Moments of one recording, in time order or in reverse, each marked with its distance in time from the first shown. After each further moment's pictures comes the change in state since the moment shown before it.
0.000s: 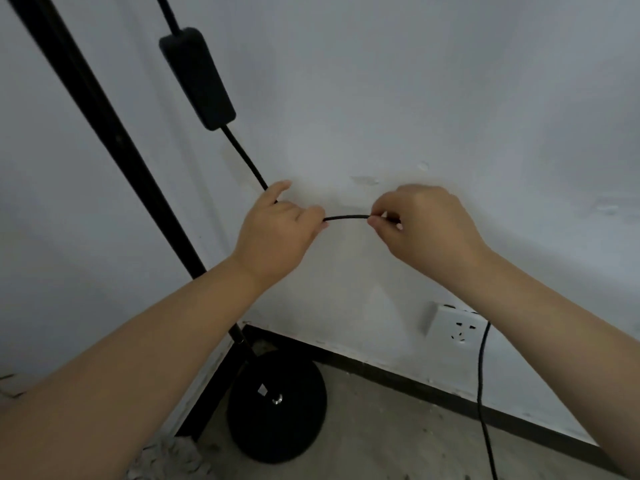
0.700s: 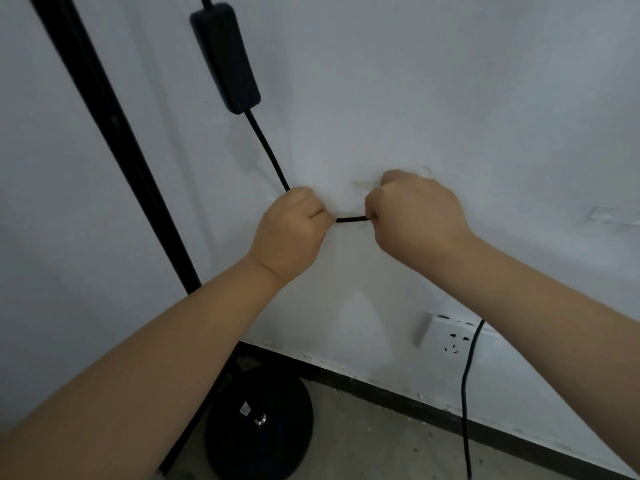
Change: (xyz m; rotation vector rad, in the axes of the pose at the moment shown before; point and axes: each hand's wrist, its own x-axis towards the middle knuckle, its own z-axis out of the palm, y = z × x) left_hand 0.008 0.006 0.028 -0.130 0.163 -0.001; right_hand 0.016 -0.014 0.004 -0.364 -0.045 0.021
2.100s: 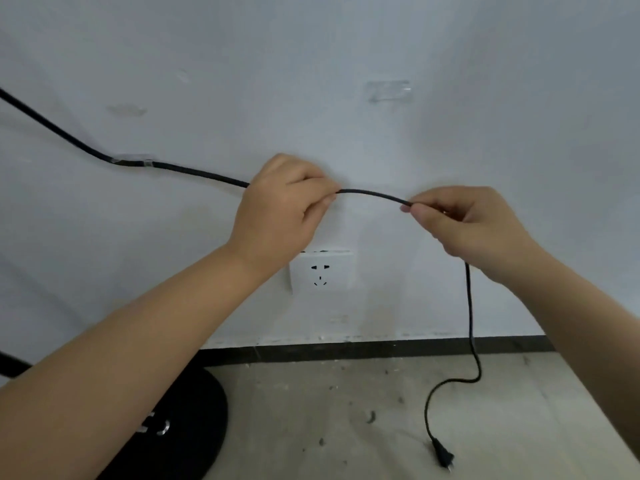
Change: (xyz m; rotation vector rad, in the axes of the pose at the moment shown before) left_hand 0.044 0.162 0.045 -0.523 -0.102 -0.039; right_hand -0.174 0.157 0.014 0.843 0.102 0.550
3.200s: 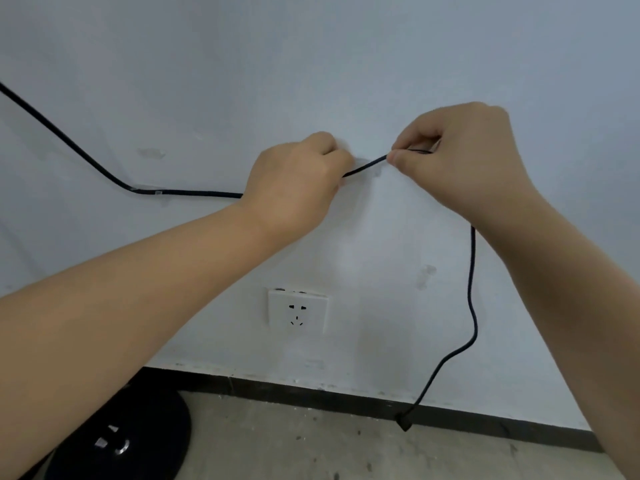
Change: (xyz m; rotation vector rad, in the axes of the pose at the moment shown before) left_hand 0.069 0.038 -0.021 0.278 0.003 -0.006; right_hand 0.044 -0.086 -0.053 -0.473 0.225 -0.399
